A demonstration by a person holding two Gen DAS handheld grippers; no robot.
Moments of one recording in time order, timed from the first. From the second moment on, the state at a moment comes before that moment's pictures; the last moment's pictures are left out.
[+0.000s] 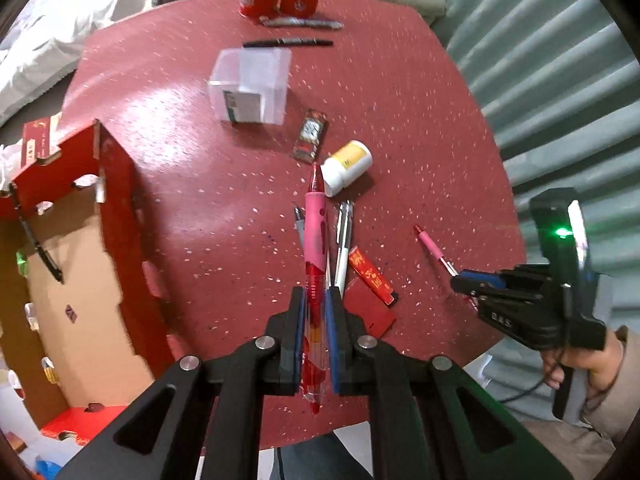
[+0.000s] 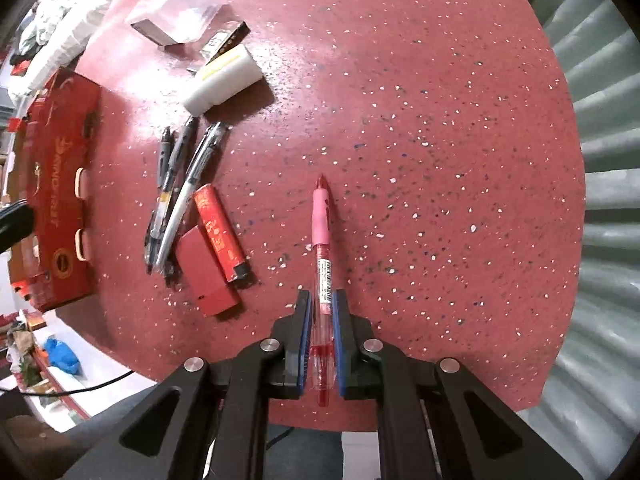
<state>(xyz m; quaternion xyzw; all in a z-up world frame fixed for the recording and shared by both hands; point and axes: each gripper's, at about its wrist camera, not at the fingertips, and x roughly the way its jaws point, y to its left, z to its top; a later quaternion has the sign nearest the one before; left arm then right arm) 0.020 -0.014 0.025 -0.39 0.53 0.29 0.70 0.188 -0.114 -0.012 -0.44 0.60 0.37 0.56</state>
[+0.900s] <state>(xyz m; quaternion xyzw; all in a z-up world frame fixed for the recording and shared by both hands) -0.096 0.001 0.059 -0.44 0.42 0.46 0.65 0.074 -0.032 0.088 -0.43 0.51 0.54 0.52</state>
